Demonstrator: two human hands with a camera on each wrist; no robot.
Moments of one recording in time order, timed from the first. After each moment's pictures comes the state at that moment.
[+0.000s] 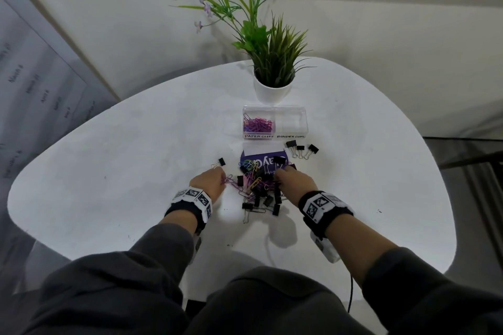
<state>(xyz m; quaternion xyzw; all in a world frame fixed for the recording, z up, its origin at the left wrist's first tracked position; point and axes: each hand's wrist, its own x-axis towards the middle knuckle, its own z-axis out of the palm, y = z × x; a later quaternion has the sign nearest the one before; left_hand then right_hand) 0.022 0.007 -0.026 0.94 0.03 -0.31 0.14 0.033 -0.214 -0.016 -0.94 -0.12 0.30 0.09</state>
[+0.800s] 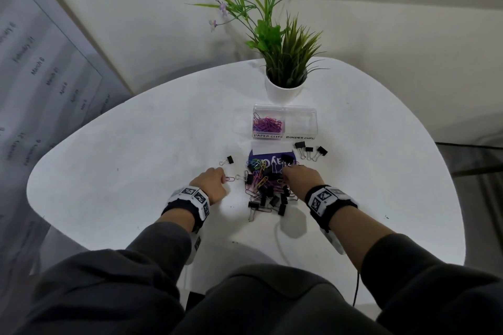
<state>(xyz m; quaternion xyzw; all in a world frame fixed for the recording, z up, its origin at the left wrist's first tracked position) 0.013 0.020 -0.010 0.91 0.07 -0.36 0.18 0.051 -0.213 -0.022 -0.94 -0.18 0.29 0.00</state>
